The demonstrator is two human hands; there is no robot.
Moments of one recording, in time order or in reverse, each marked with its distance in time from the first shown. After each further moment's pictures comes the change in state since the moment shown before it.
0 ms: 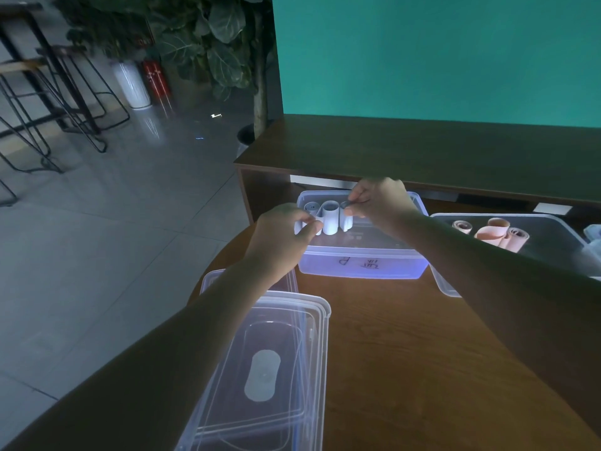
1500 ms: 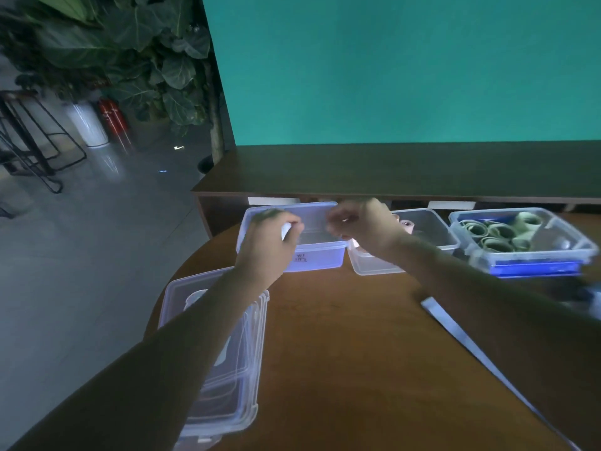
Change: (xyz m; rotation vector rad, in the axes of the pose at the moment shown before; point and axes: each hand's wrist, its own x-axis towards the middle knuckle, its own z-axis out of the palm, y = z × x) left_hand -0.040 0.110 -0.001 -0.047 0.143 0.261; right_hand -0.133 0.003 -0.099 0.199 0.018 -0.018
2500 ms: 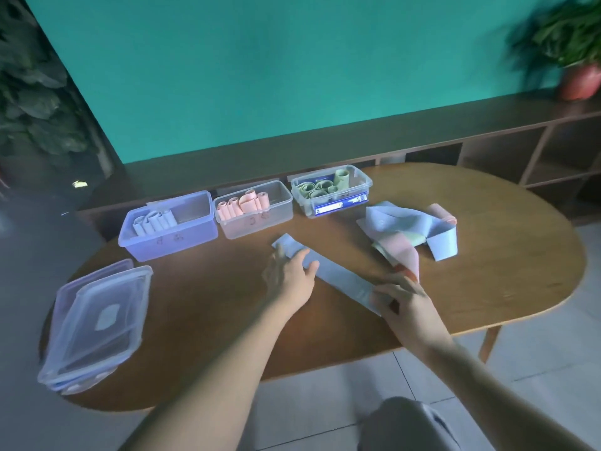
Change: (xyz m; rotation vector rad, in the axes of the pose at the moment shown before) left_hand -0.162 0.236 0.137 0.167 -0.591 -0.164; right_hand -0.395 0.156 -0.106 -0.383 0.480 0.209
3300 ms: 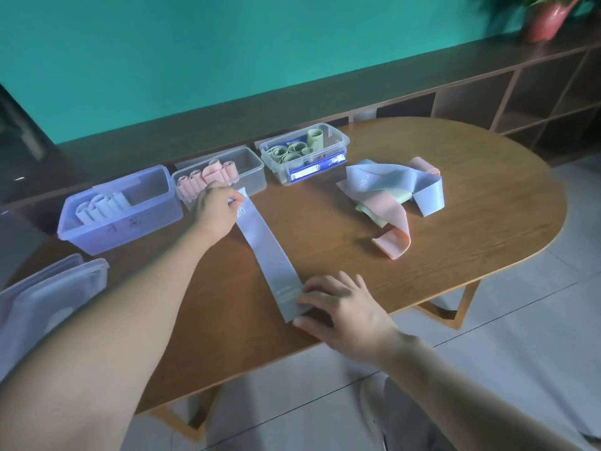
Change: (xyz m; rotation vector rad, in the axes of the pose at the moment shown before) left_hand 0.097 -0.072 -0.061 -0.016 0.188 0.242; right_hand -0.035 -0.076 0.050 -0.107 -0.144 -0.327
